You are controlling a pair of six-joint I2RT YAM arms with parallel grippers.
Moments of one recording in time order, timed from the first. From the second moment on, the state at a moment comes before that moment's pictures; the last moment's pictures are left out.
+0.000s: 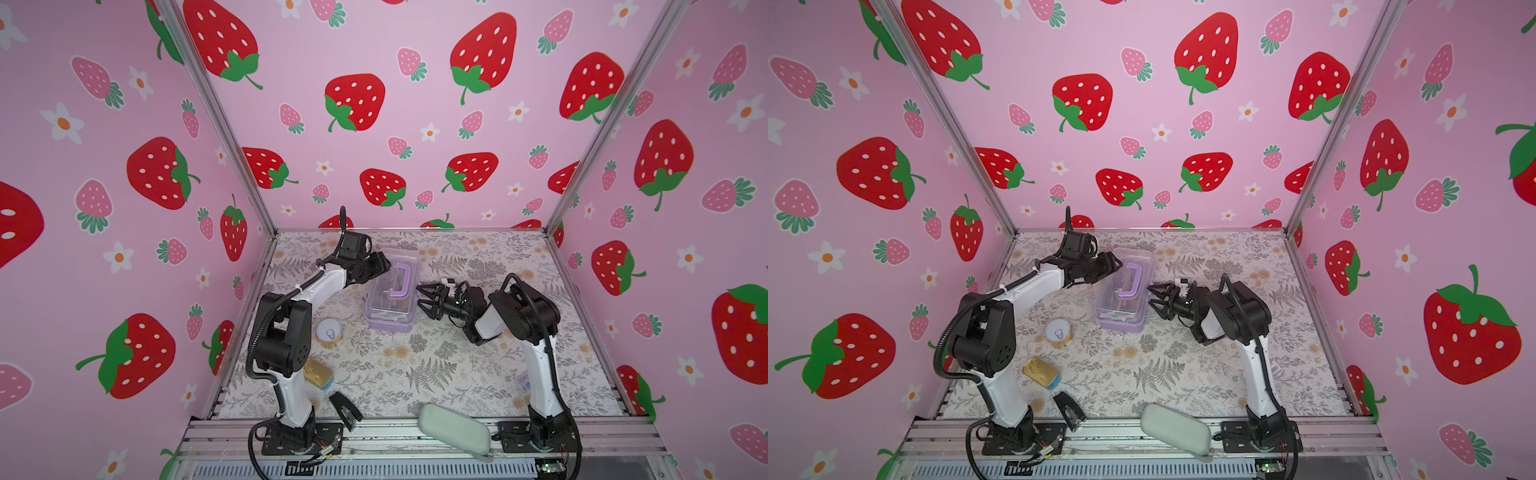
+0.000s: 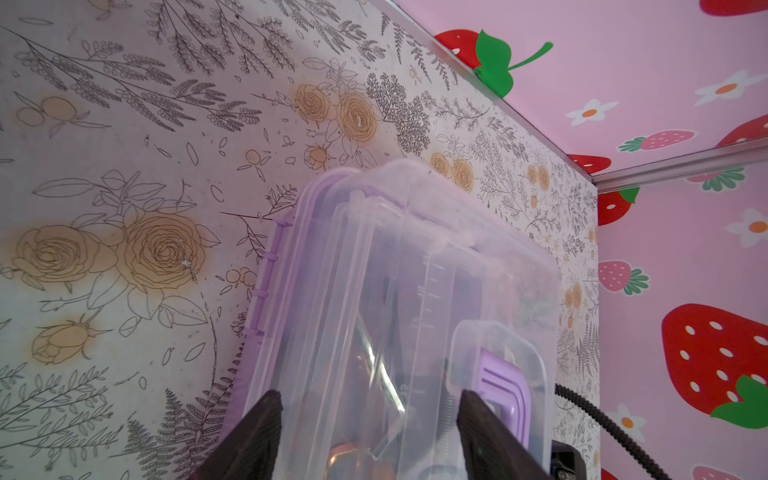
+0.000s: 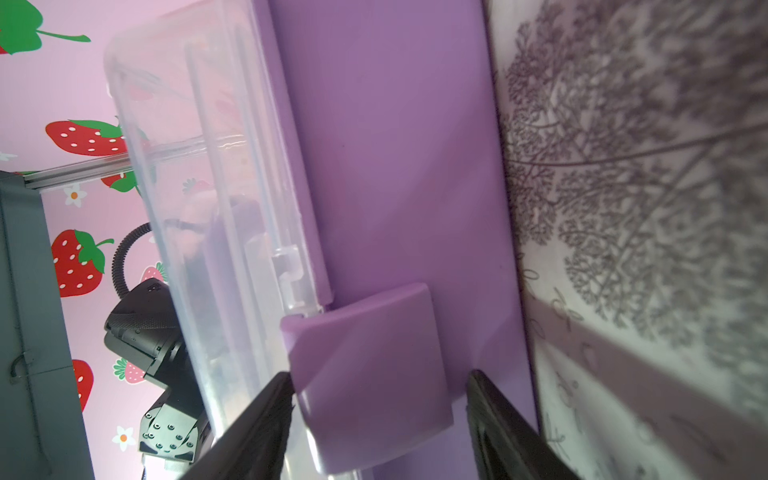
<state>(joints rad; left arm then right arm) -0.30 1.86 1.37 -0.31 0.29 -0.66 0.54 2.25 0.82 1.38 -0.70 1.70</state>
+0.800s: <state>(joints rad) -0.31 1.86 1.37 -0.31 0.35 -0.66 0.49 2.16 0.73 1.37 -0.72 1.66</state>
